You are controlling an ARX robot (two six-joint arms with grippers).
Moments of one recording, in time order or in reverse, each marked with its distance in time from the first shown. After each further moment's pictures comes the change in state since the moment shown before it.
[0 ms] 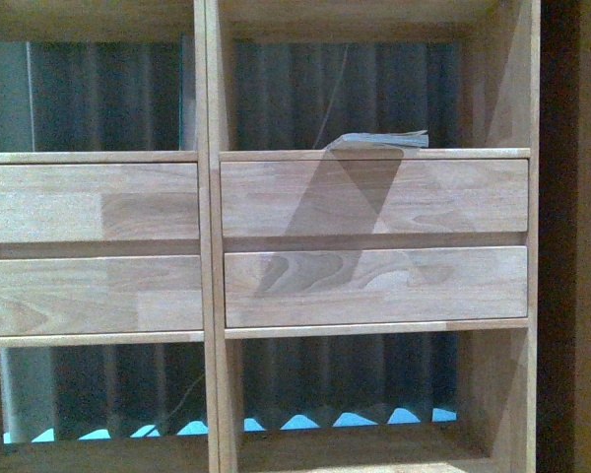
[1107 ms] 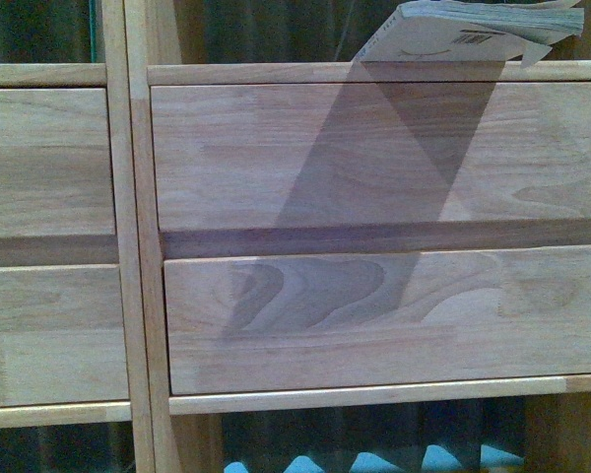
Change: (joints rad) left arm 0.000 0.000 0.000 0.000 0.000 0.000; right arm 0.000 0.000 0.000 0.000 0.000 0.000
